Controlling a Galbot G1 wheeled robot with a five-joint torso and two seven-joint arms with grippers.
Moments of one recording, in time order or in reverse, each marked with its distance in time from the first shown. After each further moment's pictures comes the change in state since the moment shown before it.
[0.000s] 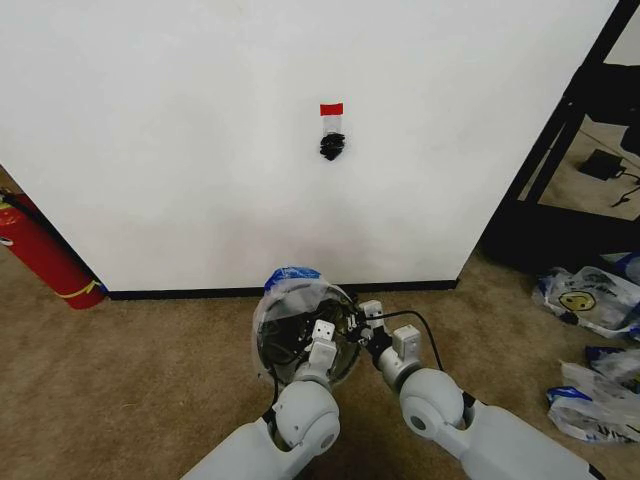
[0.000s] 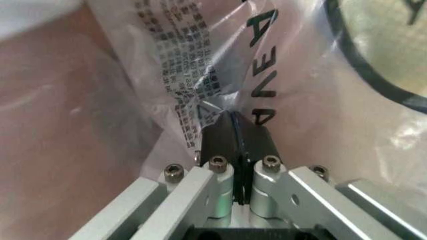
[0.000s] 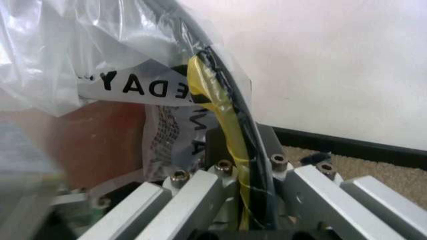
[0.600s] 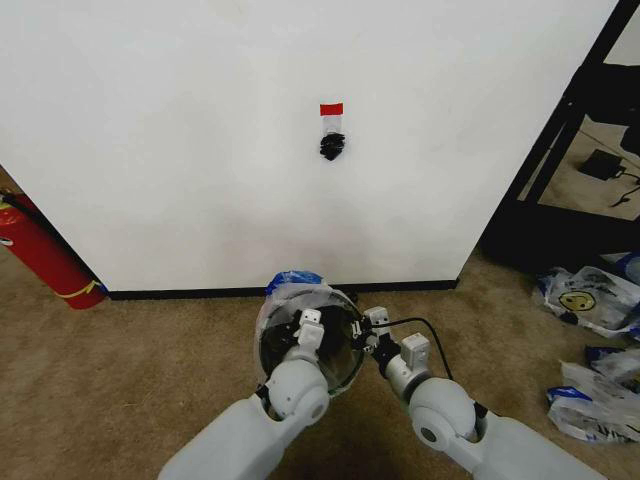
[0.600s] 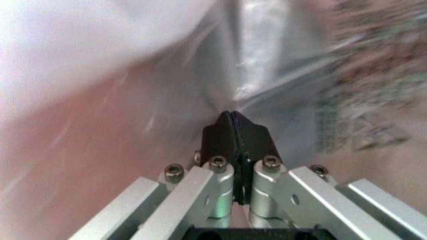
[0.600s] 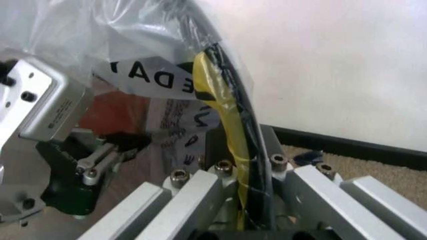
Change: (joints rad) left arm -0.066 0.036 -0.049 0.067 -0.077 0.002 -0.025; right arm -0.065 -0.037 0.052 0.040 -0.023 0.008 -0.029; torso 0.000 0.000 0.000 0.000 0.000
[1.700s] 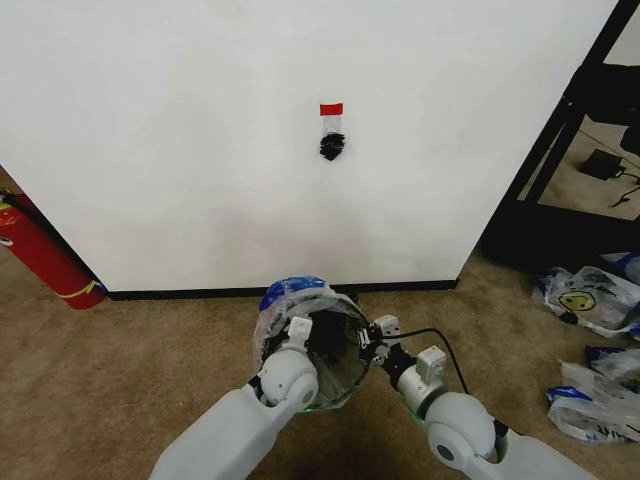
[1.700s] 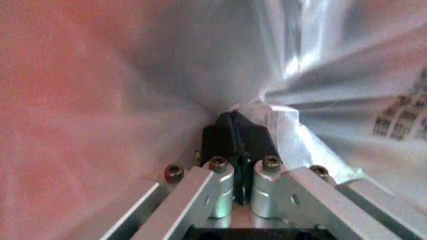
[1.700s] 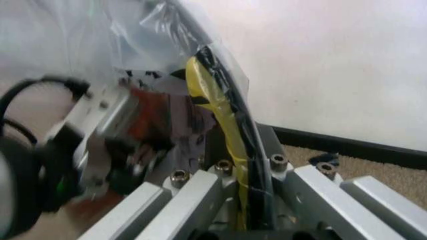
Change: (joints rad) left arm 0.027 -0.002 -0.047 0.055 0.003 -0.003 0.028; right arm -0.107 -0.022 0.074 0.058 -0.025 0.058 -0.066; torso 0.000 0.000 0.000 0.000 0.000
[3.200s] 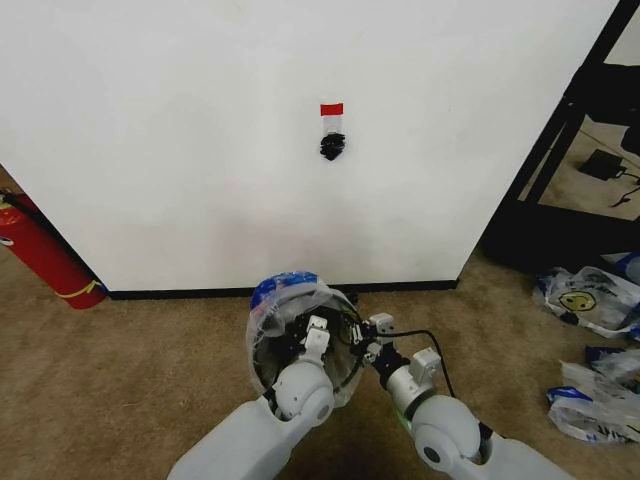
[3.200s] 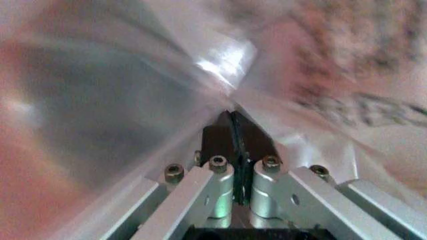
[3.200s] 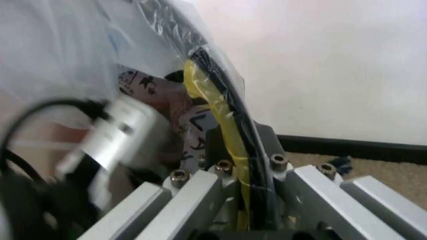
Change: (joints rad) left arm -0.034 -0.031 0.069 -0.028 -0.022 0.008 0.001; right arm -0.008 0.049 -0.031 -0.029 0.013 0.085 0.018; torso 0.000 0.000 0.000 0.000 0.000
